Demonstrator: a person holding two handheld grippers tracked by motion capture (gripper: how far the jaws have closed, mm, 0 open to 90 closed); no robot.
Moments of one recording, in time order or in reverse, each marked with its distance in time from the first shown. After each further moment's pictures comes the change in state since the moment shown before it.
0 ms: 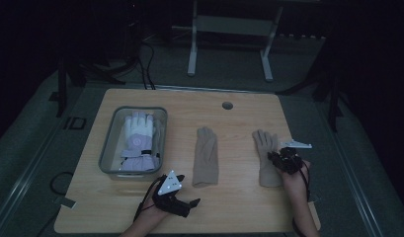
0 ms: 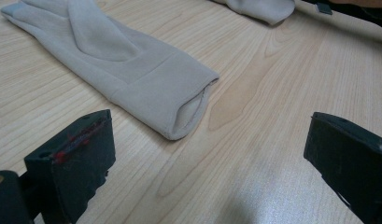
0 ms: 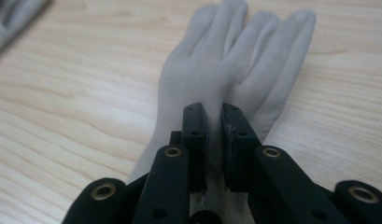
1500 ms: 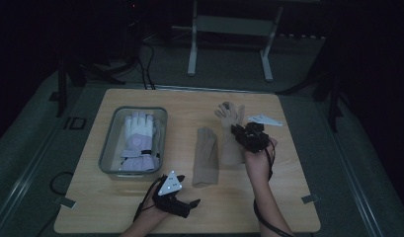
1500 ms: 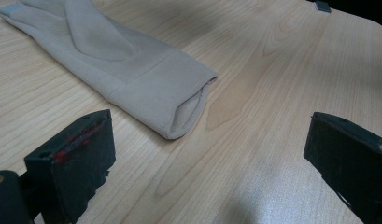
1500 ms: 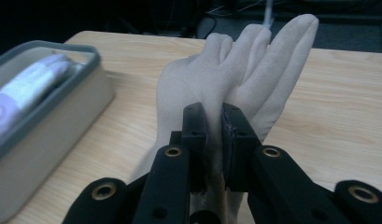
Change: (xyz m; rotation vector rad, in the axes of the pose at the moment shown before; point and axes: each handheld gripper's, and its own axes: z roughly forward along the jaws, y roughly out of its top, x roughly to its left) left arm -0.001 0.000 0.000 -0.001 -0.002 0.012; right arm 0.137 0.100 -0.027 -0.215 0.113 0.016
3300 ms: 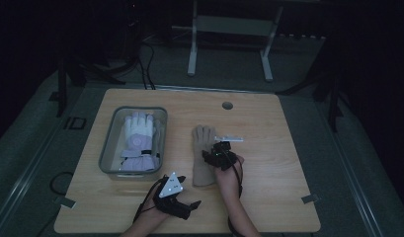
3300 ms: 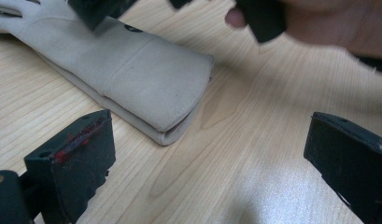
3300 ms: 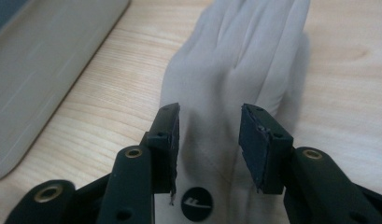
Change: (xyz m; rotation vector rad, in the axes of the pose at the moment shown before) left arm -0.005 0.000 0.001 0.005 0.000 0.021; right arm 0.049 -0.071 0.069 0.233 0.044 0.046
